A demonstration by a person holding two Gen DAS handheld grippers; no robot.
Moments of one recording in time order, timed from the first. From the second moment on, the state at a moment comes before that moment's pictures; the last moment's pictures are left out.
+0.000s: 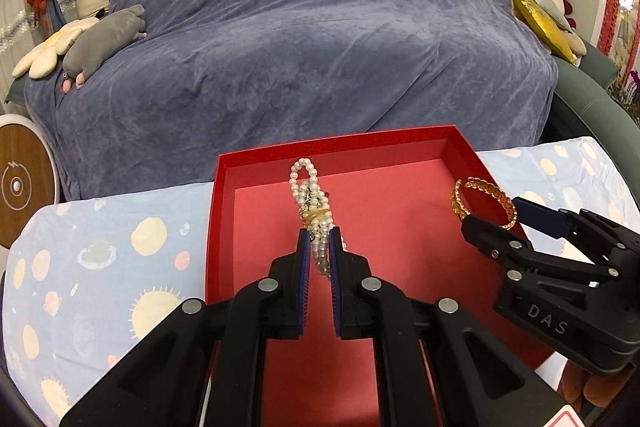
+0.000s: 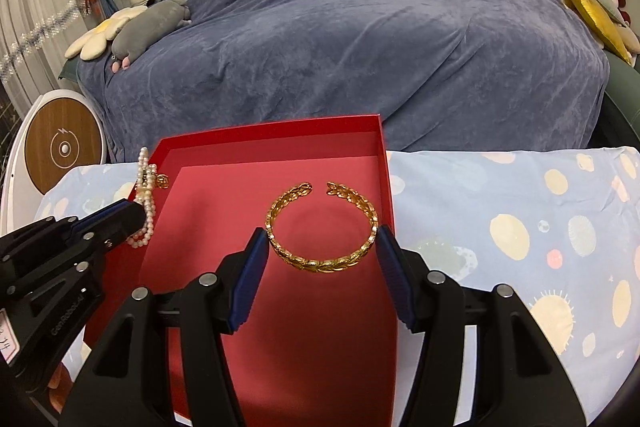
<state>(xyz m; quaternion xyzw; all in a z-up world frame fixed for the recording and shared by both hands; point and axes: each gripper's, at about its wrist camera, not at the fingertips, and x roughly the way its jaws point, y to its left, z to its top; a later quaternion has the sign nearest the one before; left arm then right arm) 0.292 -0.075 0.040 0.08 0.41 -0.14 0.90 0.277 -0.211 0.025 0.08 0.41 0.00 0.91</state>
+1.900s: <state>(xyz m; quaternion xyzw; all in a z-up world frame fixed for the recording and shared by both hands) 0.080 0.069 -0.014 0.03 0.45 -0.04 0.89 0.061 -0.103 -0.009 0.03 0.43 0.13 0.89</state>
